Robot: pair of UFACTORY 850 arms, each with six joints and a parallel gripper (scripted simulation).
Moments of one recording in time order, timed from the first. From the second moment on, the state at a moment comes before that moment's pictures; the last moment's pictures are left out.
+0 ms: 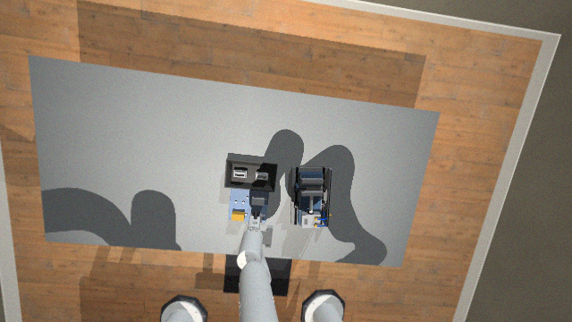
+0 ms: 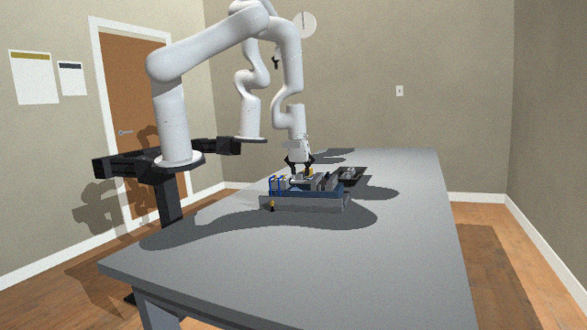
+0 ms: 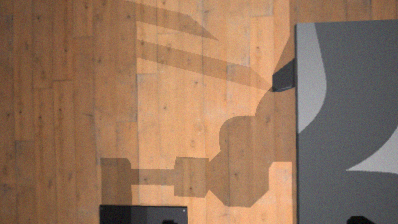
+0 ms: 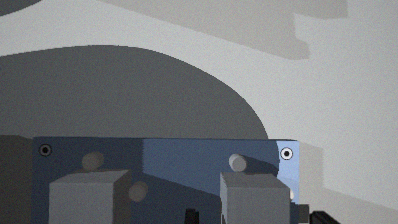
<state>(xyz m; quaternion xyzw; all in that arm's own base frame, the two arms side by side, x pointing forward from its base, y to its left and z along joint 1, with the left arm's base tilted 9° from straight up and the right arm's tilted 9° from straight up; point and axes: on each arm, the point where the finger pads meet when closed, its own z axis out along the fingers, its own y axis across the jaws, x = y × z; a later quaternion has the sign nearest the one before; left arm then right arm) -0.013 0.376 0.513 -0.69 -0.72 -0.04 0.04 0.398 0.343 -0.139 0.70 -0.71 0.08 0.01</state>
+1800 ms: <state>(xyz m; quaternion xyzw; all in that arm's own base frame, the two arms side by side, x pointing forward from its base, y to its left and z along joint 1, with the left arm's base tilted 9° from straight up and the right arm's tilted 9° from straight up) -0.013 0.376 0.513 -0.69 -0.72 -0.04 0.04 0.398 0.343 -0.139 0.70 -0.71 0.08 0.01</state>
